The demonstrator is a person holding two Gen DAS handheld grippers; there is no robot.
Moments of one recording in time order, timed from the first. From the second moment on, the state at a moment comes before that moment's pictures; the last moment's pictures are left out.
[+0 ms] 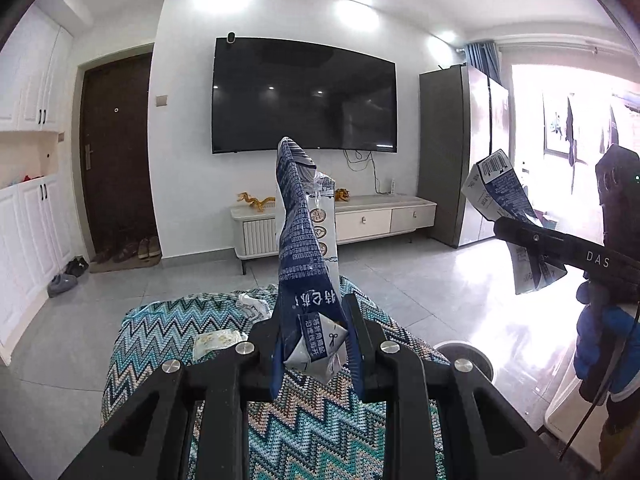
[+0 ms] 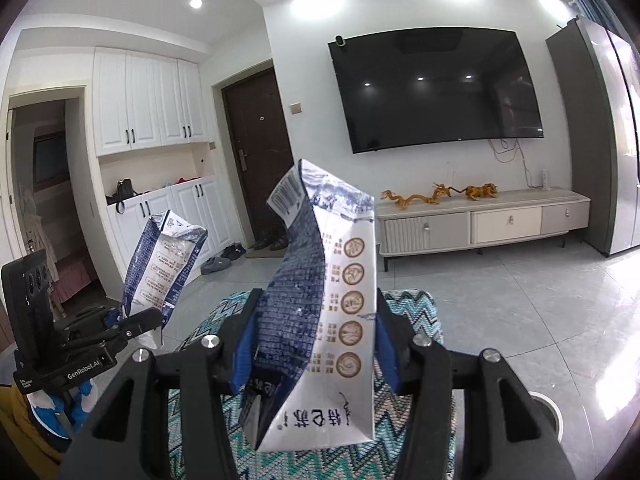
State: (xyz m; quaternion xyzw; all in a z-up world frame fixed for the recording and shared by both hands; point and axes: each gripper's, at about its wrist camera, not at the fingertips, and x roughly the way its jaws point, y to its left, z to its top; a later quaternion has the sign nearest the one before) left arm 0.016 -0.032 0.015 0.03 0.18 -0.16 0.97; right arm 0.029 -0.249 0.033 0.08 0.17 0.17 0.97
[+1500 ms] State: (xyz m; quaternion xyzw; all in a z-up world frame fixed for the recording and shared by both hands) left arm 0.273 -0.429 -0.237 0.06 0.54 -0.40 0.74; right arm 0.157 -0.578 -0.350 0.35 0.42 -0.16 0.82
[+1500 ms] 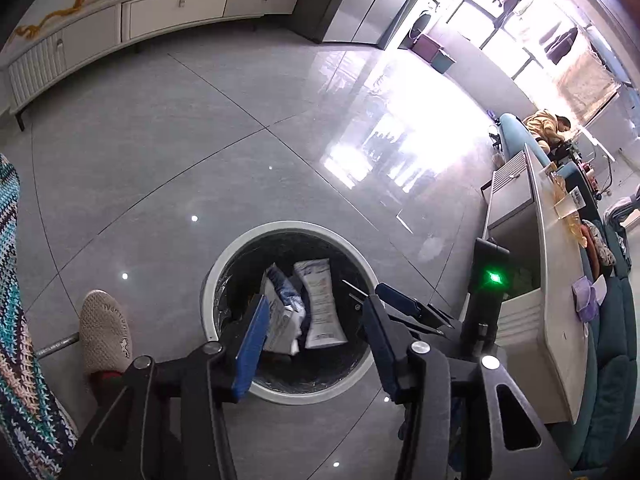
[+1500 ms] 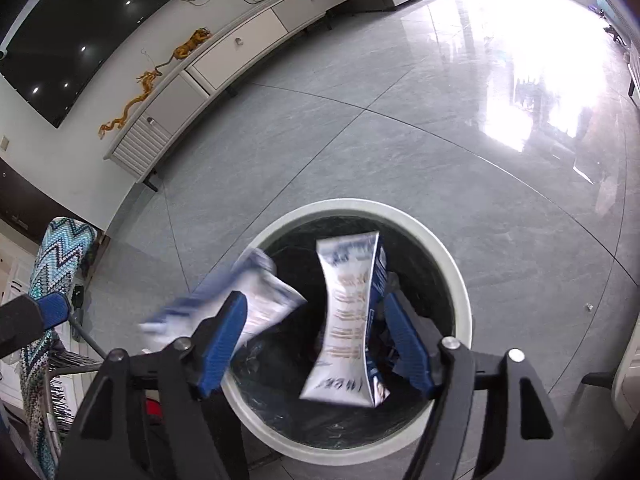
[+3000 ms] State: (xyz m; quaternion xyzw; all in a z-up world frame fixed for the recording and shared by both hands) left arm 0.054 -0.039 -0.008 0.01 0.26 -0.19 0.95; right arm -0.016 -0.341 0.000 0.15 0.17 0.00 0.97
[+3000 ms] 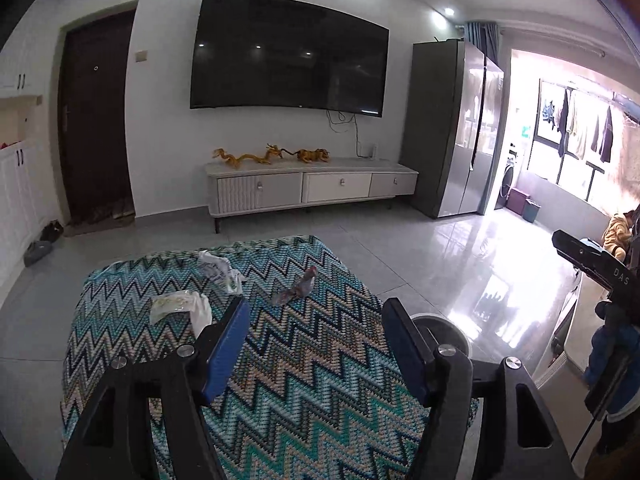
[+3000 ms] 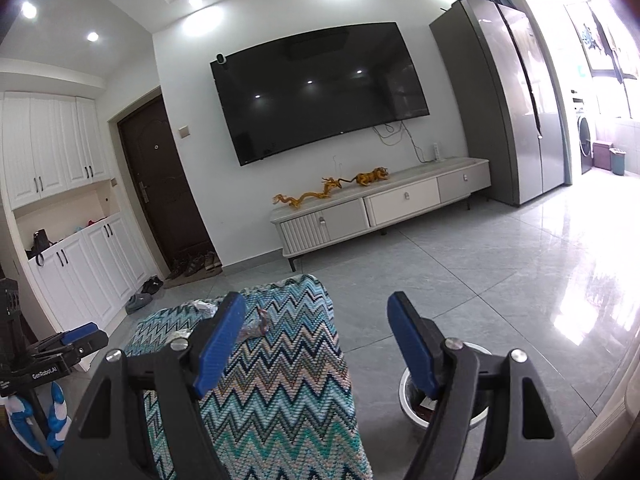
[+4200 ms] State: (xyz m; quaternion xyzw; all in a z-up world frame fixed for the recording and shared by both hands) left arm 0.306 0.021 -0.199 -0.02 0.47 -0.08 0.88; right arm 0.279 -0.220 -0.179 0.11 0.41 0.13 0.89
